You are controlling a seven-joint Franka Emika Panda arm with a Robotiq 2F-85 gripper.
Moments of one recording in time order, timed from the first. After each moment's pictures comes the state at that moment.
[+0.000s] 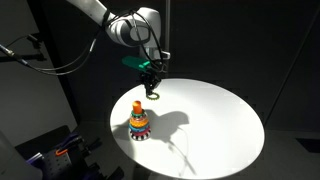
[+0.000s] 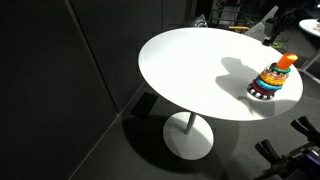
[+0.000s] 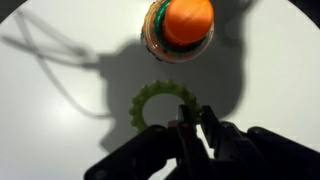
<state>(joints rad) -0.06 0.14 -0.04 -2.16 0.01 2.23 -0.13</state>
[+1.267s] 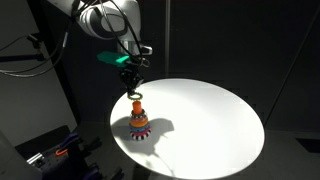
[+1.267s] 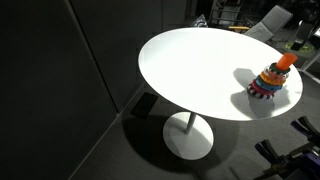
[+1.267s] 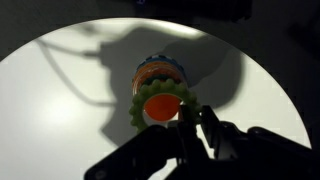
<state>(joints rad) -0.04 -0.14 -0.03 -2.42 -0.02 2.18 -0.21</state>
